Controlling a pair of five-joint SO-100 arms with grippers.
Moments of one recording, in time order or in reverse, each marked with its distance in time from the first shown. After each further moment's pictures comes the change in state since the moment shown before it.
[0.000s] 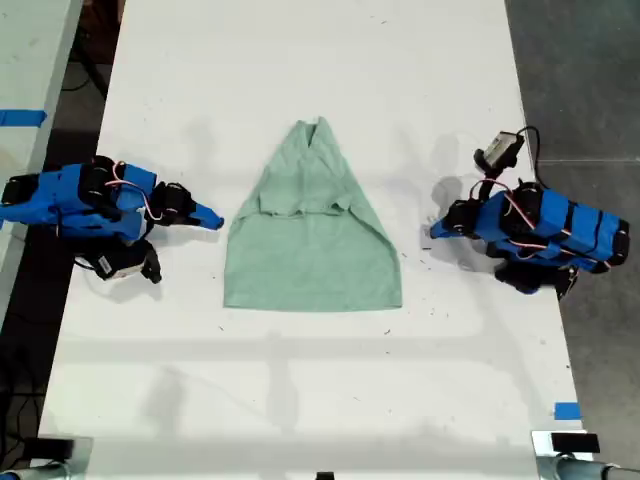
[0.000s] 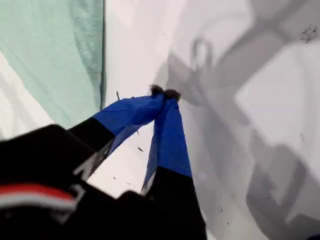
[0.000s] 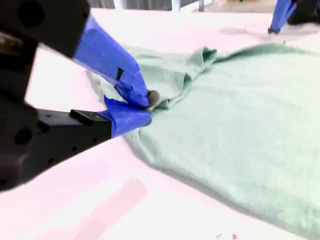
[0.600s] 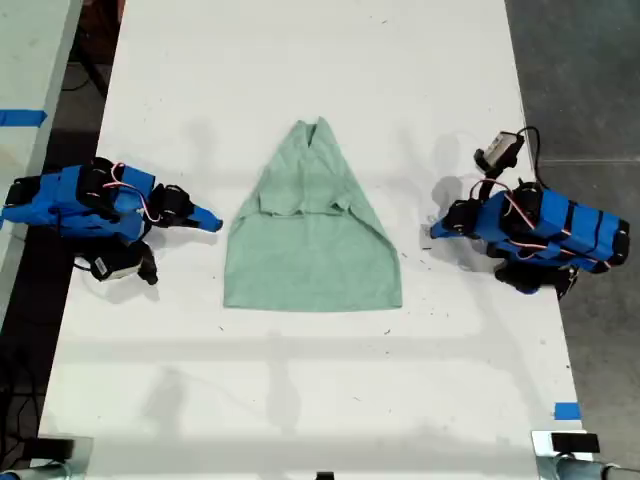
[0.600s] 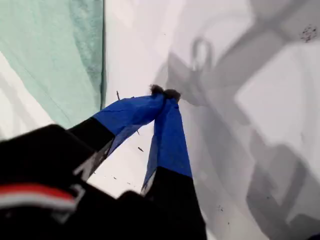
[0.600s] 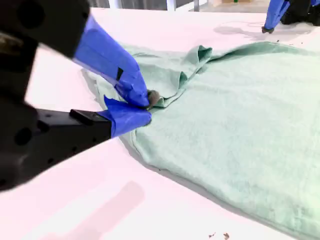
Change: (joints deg) arm 0 1.4 3.4 2.1 1.1 -1.0; arm 1 -0.1 0.0 0.0 0.0 0.2
